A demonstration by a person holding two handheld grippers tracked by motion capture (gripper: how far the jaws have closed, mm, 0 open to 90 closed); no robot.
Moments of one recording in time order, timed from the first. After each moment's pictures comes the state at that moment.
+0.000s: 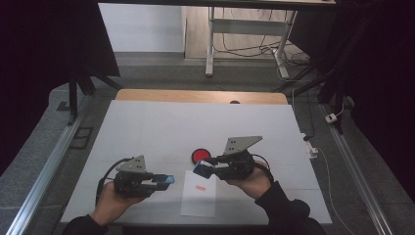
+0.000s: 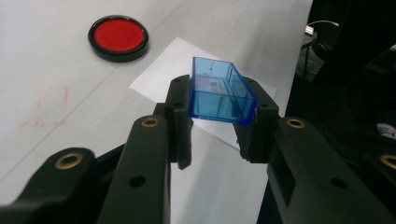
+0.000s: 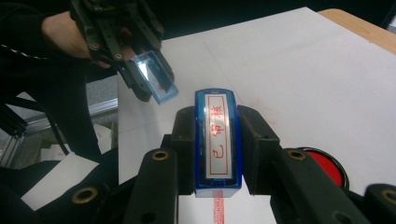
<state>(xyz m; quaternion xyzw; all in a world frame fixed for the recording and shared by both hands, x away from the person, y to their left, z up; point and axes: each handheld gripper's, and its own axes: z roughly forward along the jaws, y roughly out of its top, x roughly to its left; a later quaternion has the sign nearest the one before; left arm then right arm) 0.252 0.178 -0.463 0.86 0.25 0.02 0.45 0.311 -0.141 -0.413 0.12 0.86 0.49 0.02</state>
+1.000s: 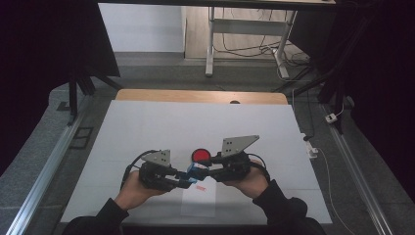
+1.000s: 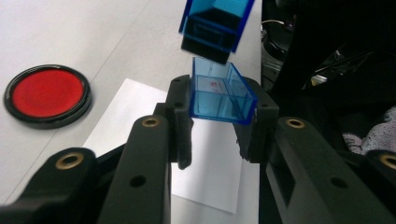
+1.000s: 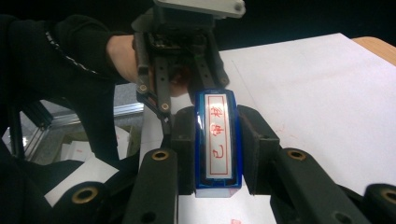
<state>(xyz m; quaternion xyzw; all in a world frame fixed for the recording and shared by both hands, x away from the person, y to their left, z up) 0.285 0.128 -0.462 0.87 0.16 -0.05 0.47 0.307 -0.130 -0.407 0.06 0.85 0.52 -0.01</state>
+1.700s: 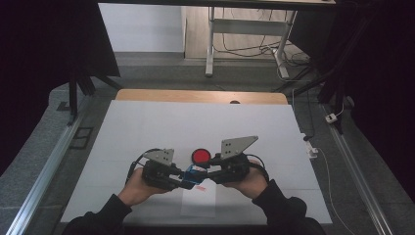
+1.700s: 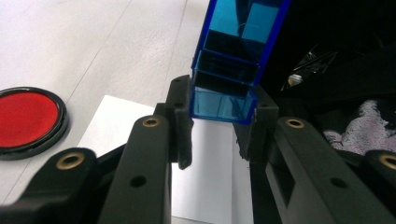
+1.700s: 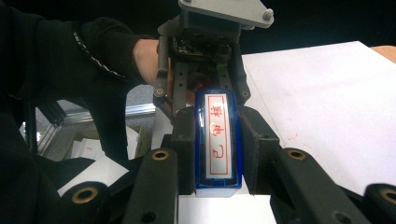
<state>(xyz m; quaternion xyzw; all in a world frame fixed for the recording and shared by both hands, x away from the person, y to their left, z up) 0.295 0.124 -0.465 0.86 0.11 -0.08 0.49 0.306 -0.128 -0.408 0.03 0.85 0.53 -0.03</state>
